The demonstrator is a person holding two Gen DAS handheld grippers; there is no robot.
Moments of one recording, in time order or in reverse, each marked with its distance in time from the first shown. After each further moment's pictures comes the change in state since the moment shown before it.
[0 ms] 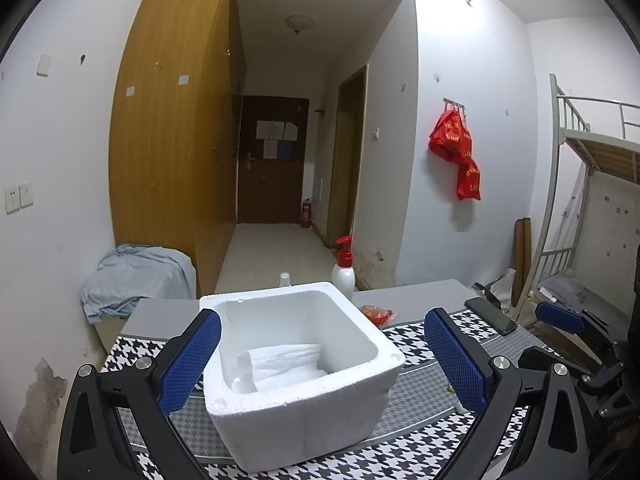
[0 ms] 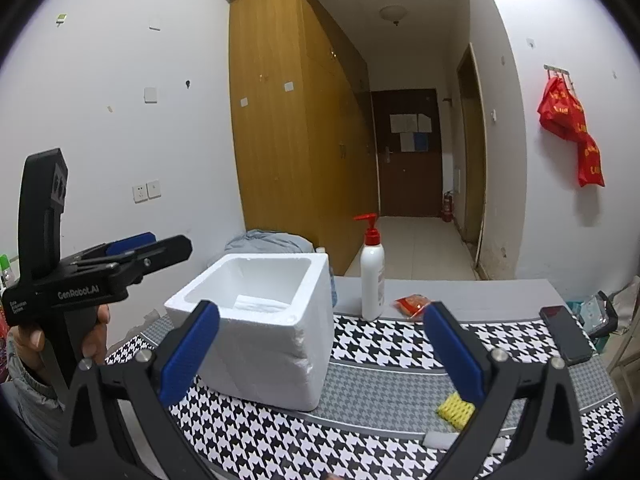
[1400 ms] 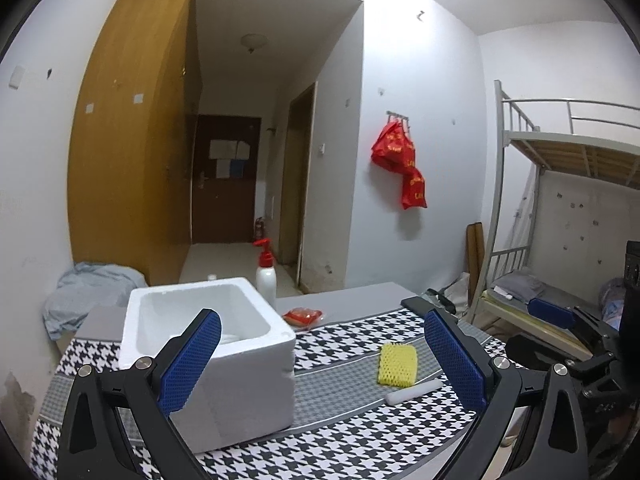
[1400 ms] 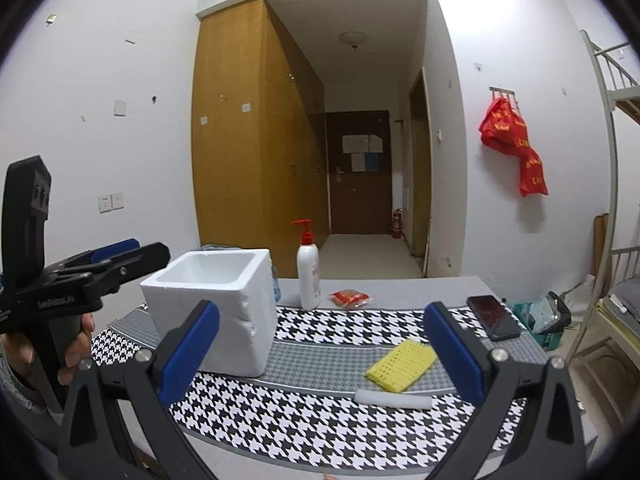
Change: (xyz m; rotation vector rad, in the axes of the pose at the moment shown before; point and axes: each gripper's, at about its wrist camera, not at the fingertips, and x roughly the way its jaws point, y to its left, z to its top) left arm -0.036 -0.064 -0.037 0.055 -0.090 -0.176; right arm -0.076 -0.023 -0.037 0.016 -0.071 -0.201
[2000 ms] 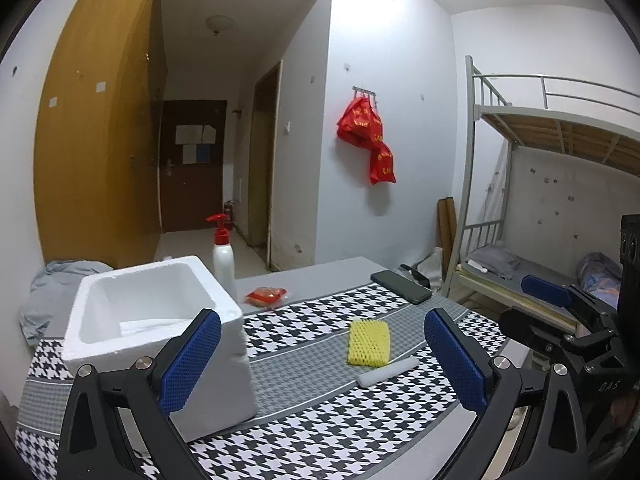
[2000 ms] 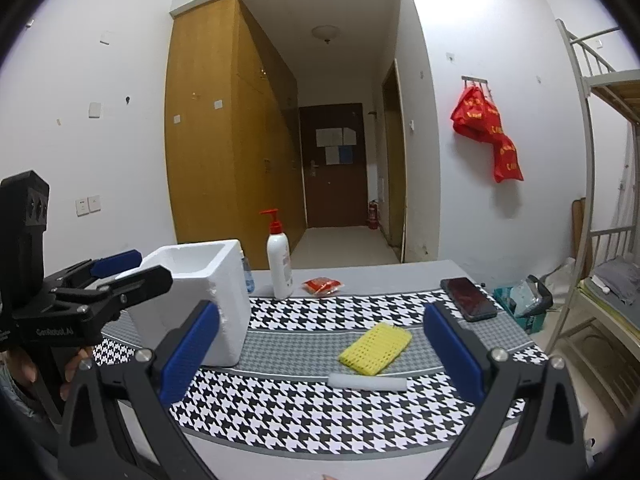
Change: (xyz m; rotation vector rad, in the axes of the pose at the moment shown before) left arm 0.030 -0.017 -0.015 0.033 0.092 -0.120; right arm -0.008 -0.016 -0.009 0.036 0.022 -0.088
